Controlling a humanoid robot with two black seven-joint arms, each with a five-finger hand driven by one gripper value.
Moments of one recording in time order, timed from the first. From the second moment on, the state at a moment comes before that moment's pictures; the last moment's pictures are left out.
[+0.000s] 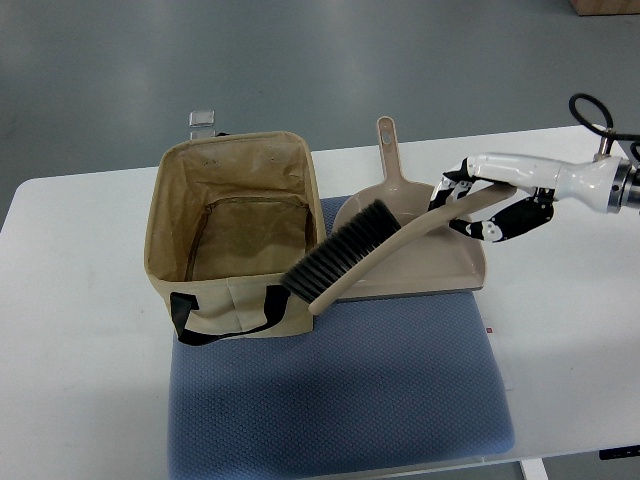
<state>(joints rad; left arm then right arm) 0.02 0.00 -0.13 -0.19 -0.06 0.04 0.14 0.98 -1.02 0.32 1.60 -1.16 0.19 0.35</state>
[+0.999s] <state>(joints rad) 0.00 0.00 -0.13 -0.25 -0.06 0.04 0.14 1.39 -0.22 0.05 0.89 -1.27 0.24 0.22</state>
